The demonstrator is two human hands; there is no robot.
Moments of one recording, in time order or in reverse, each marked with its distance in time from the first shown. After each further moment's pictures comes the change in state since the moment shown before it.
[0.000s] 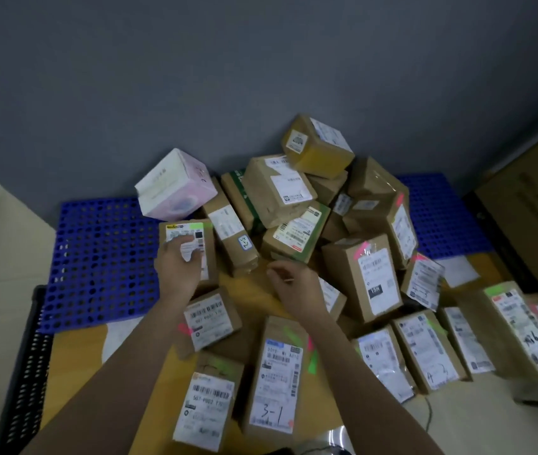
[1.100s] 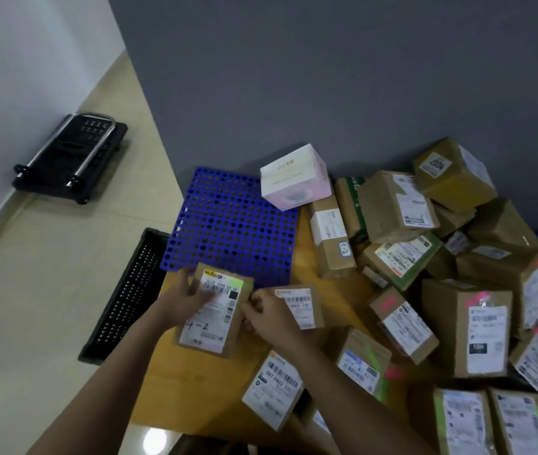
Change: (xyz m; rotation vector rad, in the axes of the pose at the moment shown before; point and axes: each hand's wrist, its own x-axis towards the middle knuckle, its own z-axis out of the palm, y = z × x) left_hand -0.056 -0.121 -0.148 -0.118 -0.398 -0.445; right_hand -0.042 -0.075 0.163 0.000 -0.679 0.041
